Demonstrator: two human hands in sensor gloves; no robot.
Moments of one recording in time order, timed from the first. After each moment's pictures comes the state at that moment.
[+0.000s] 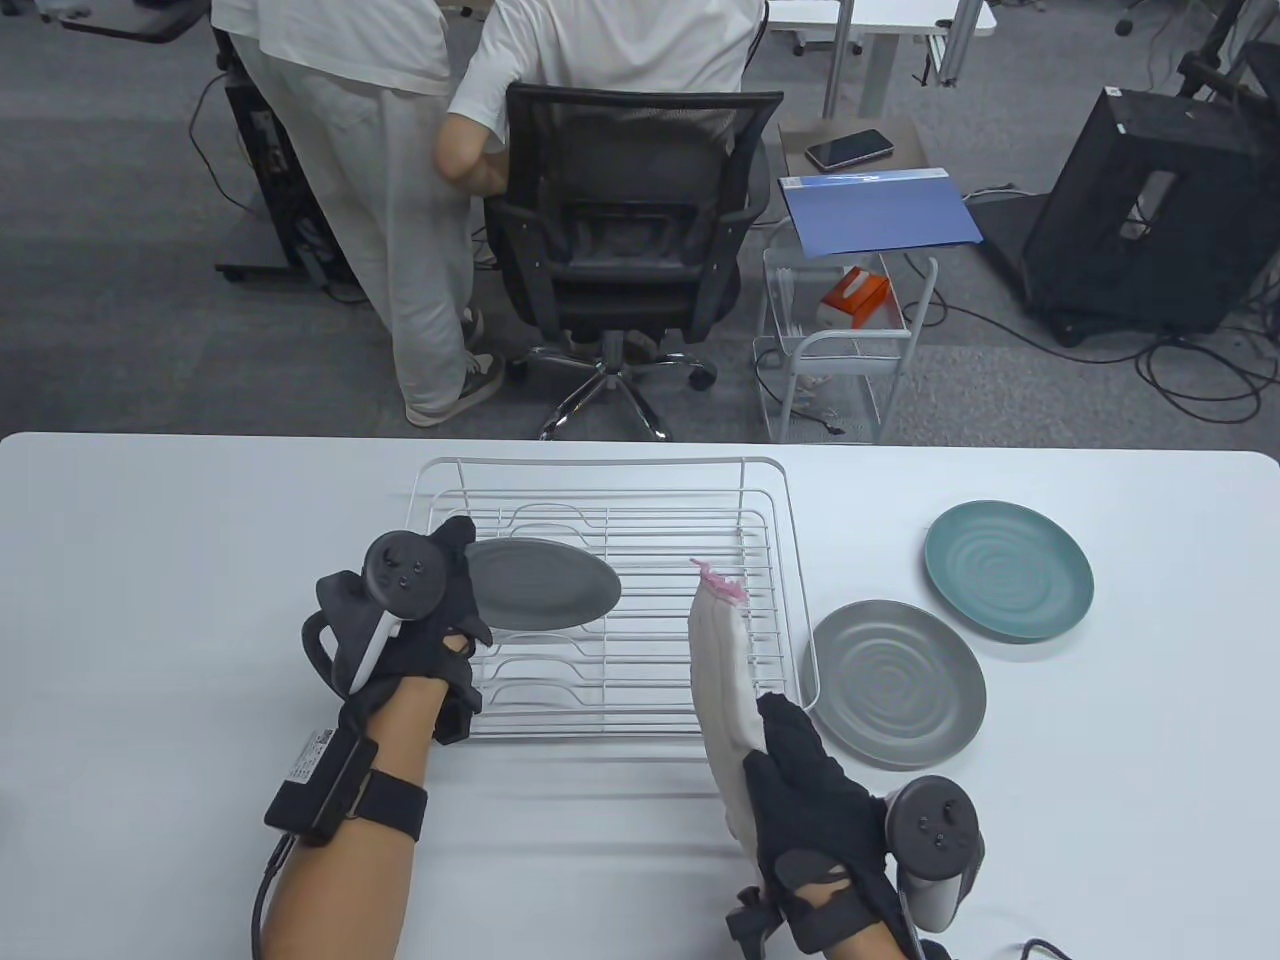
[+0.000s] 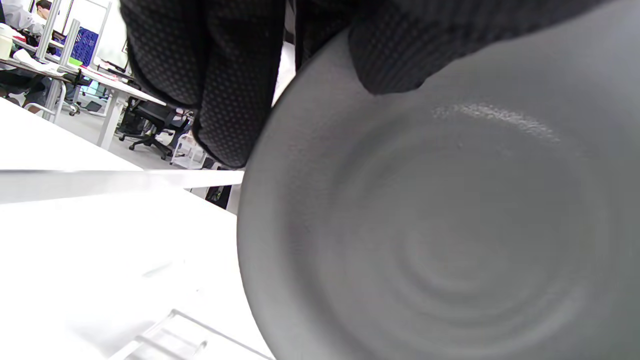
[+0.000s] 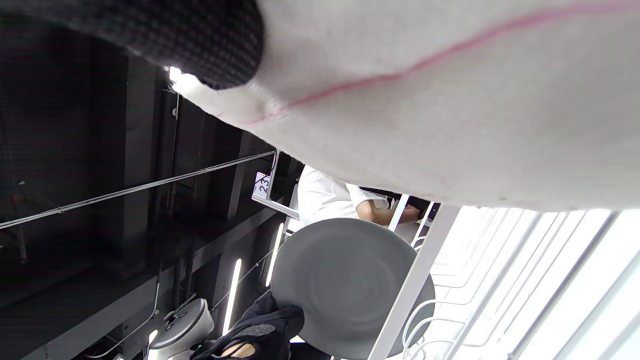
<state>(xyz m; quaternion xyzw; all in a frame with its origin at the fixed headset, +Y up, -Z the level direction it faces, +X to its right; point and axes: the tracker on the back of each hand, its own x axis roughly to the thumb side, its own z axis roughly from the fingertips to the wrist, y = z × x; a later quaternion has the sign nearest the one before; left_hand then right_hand) -0.234 -0.648 -0.414 0.07 0.08 0.17 0.98 0.139 -0.712 -0.254 0.09 -0.11 0.76 0.63</state>
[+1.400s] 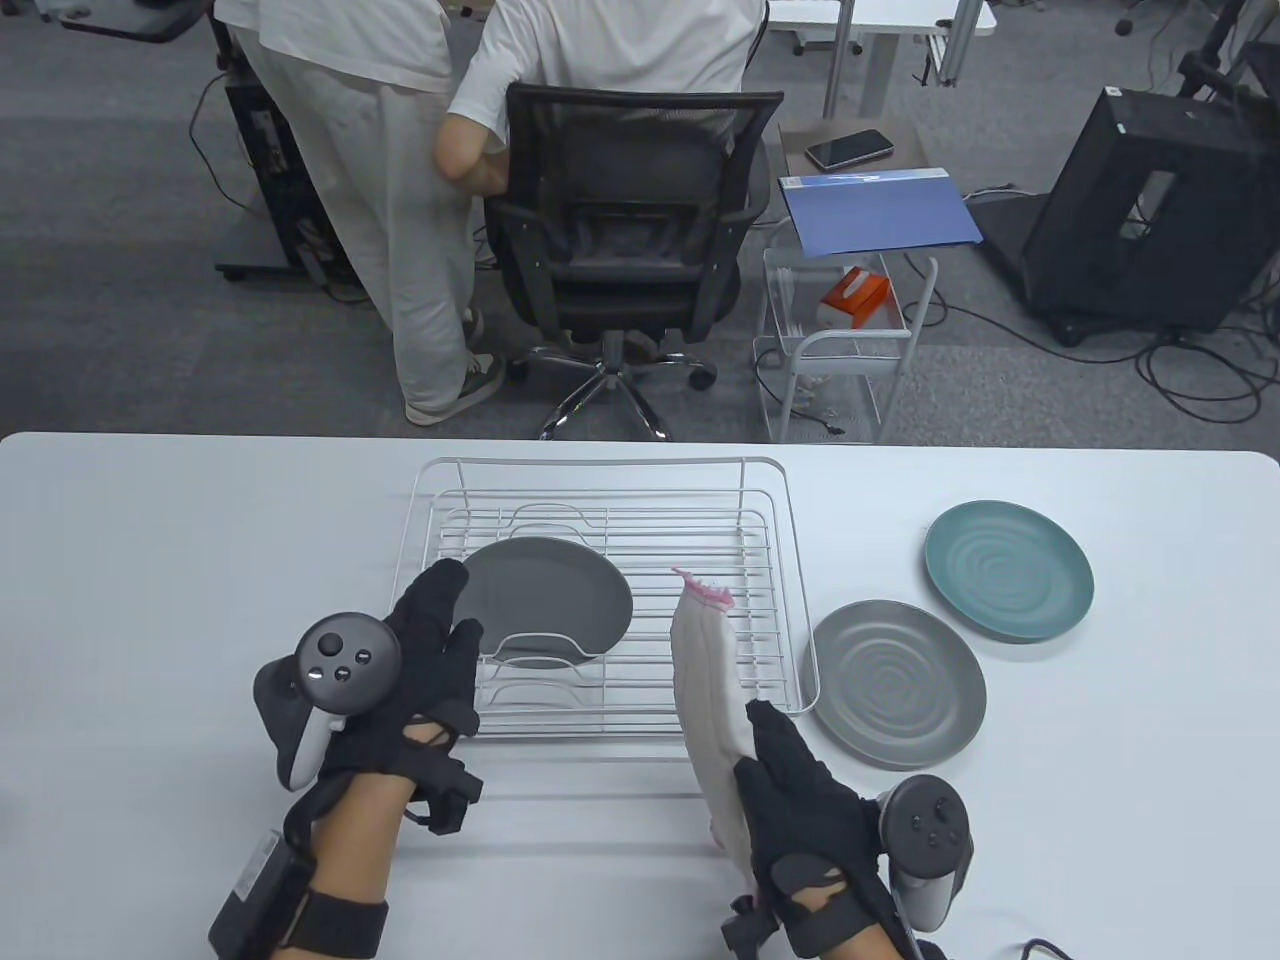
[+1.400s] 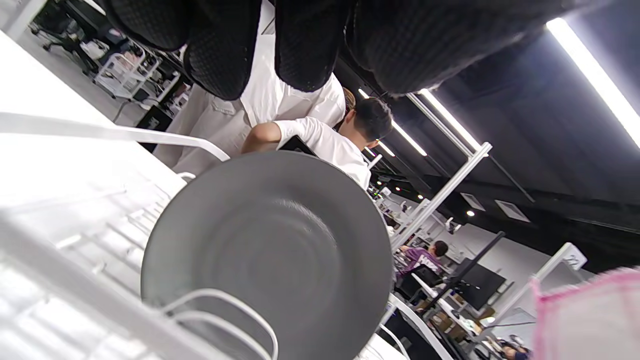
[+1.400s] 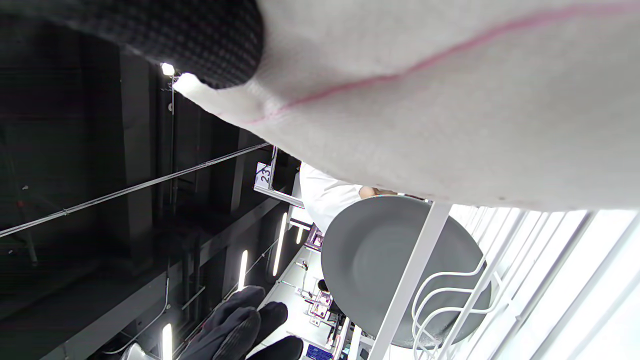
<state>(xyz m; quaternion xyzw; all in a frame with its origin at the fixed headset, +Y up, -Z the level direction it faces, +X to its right) -0.243 -0.642 -0.324 0.07 -0.03 0.34 0.94 0.133 -0.715 -0.253 0.10 -0.09 0.75 0.65</state>
